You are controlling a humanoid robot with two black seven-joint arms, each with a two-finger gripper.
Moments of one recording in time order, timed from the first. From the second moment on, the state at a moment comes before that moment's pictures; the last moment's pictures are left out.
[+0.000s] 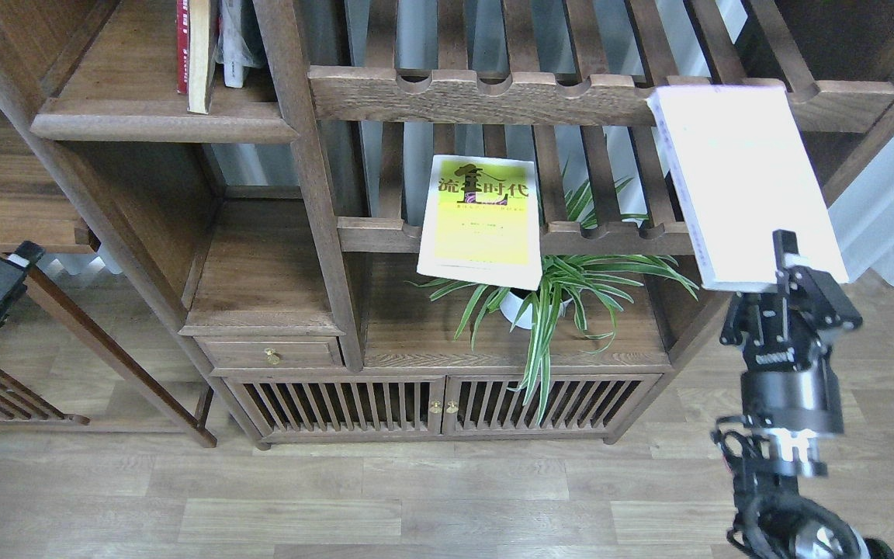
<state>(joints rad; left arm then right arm) -0.10 0.45 -1.53 -0.96 -0.02 -0.49 0.26 -0.44 -0.09 1.53 1.70 0.56 0.58 0.06</state>
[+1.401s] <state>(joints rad) -0.03 0.25 -1.06 -0.80 -0.29 -0.49 0.26 -0.43 -0.03 1.10 1.14 0.42 0.58 0.02</state>
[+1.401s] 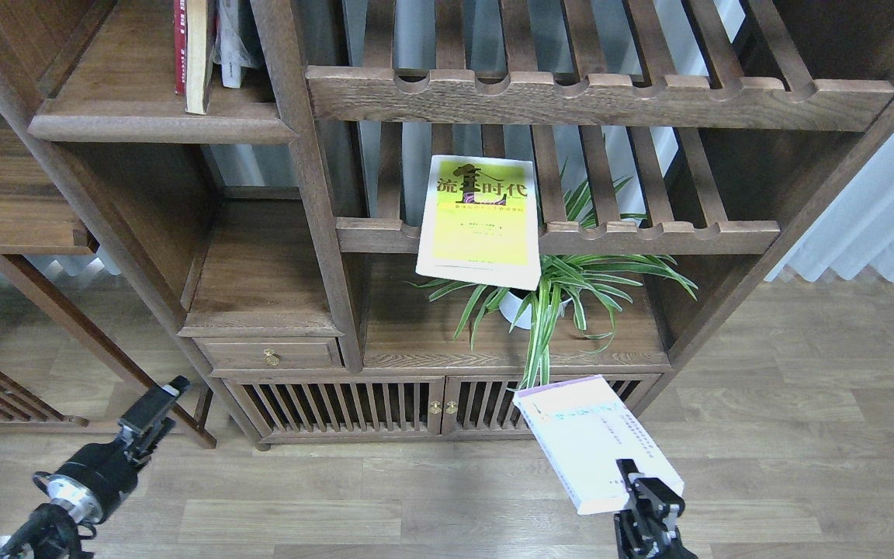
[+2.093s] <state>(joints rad) -0.04 0.27 -0.64 -1.05 -0.66 -0.49 0.25 -0.31 -0.02 0.87 1.13 0.37 0.58 -0.05</state>
